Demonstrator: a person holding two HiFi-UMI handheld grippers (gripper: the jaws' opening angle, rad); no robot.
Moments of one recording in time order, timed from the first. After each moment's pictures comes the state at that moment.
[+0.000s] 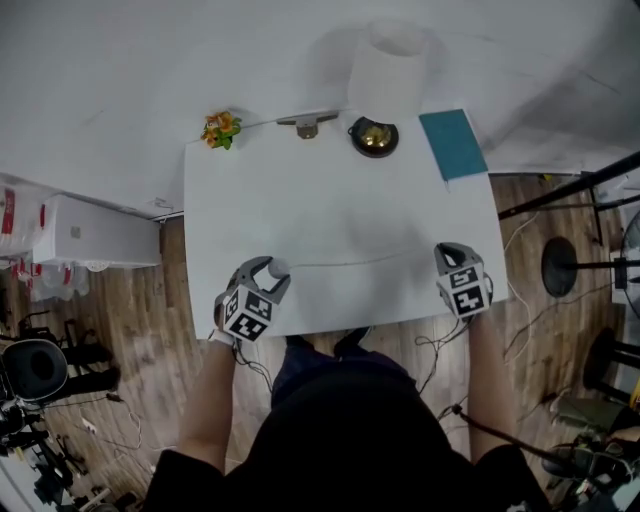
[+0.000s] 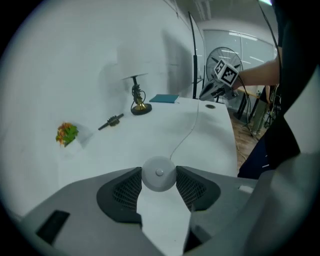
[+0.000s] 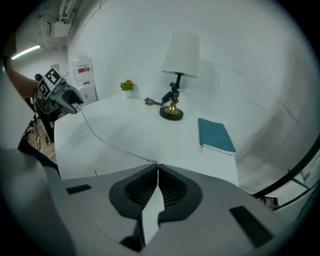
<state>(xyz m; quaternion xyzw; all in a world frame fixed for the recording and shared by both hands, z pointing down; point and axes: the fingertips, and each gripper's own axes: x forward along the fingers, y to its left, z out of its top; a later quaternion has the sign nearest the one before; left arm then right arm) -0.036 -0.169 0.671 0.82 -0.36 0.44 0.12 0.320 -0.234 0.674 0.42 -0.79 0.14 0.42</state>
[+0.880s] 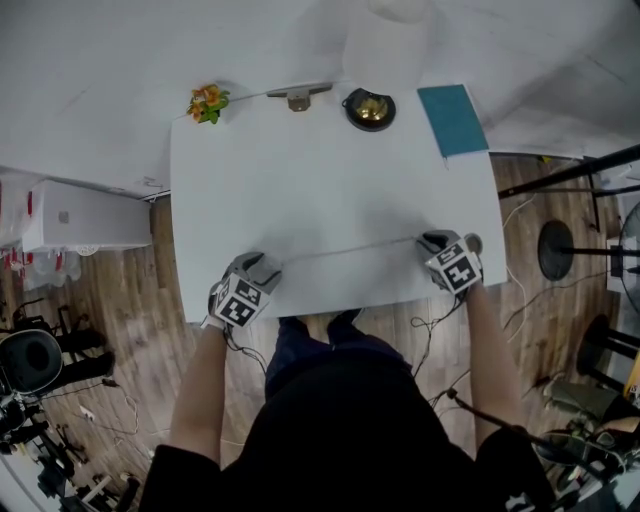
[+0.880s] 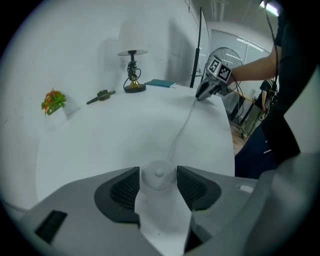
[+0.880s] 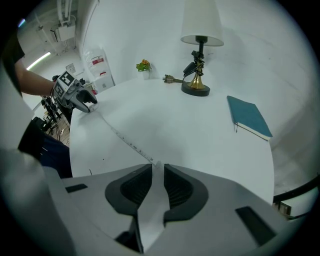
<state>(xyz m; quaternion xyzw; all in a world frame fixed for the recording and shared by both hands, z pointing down) -0.047 -0.127 0.747 0.81 -0.32 0.45 0.19 0.305 -0.201 0.749 0.29 -0.80 0.21 0.48</state>
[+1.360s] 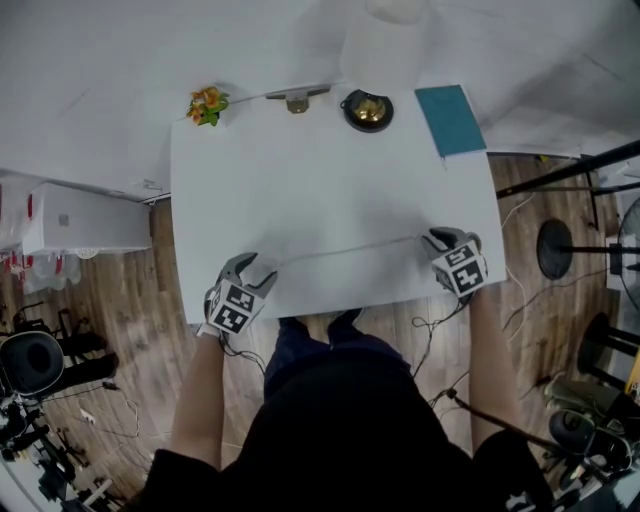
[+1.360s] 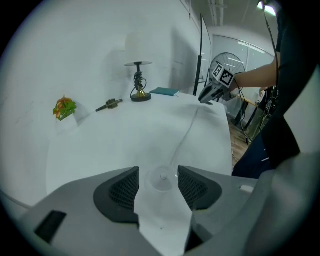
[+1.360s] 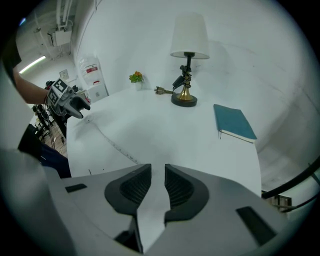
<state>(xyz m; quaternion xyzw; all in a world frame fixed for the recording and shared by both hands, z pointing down) -0.054 -0.130 0.717 0.82 -0.35 0.42 0.18 0.314 -0.212 0.719 0.34 -0.81 0.20 0.44</state>
